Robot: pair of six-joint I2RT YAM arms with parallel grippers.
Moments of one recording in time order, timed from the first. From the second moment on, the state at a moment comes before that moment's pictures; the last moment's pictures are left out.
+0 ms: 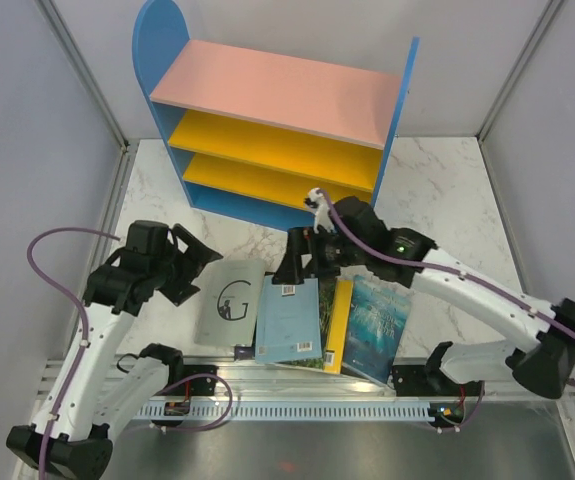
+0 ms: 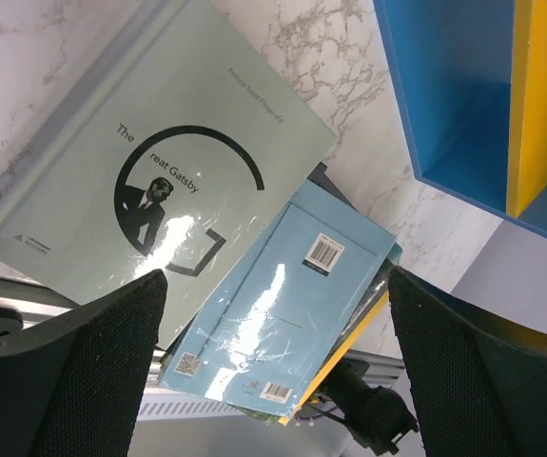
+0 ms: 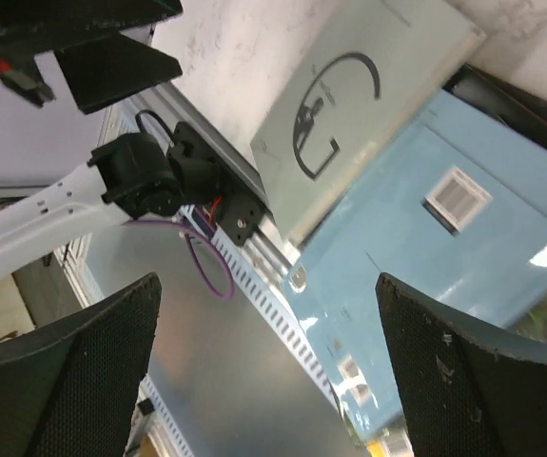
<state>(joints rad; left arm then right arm) -0.25 0.79 0.92 -1.02 0.07 -1.12 0.84 1.23 1.14 -0.54 -0.37 0.72</state>
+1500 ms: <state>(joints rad) -0.24 0.79 1.10 -1.29 0.08 -0.80 0.90 2.00 1.28 0.01 -0.08 1.05</state>
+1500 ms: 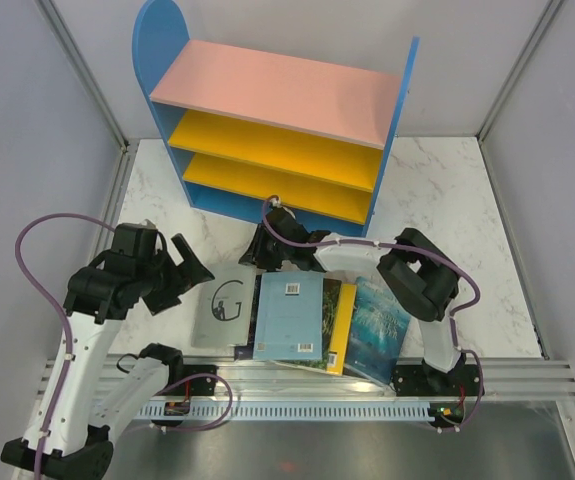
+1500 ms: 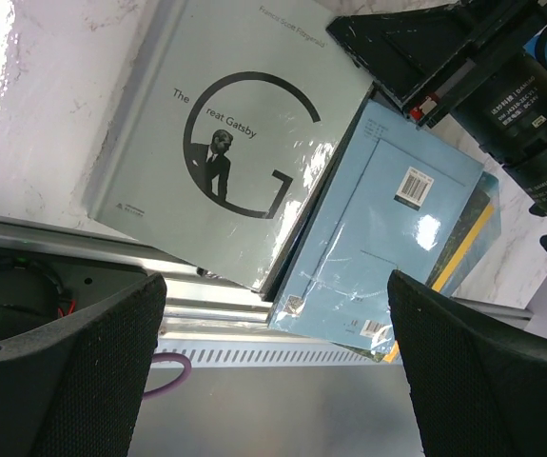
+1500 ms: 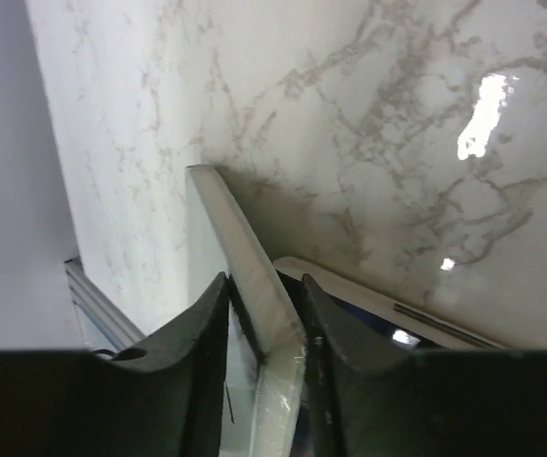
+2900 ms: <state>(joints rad) -0.24 0.61 0.91 -0.76 0.48 -0.77 0.65 0.98 0.80 -0.08 -0.17 1.27</state>
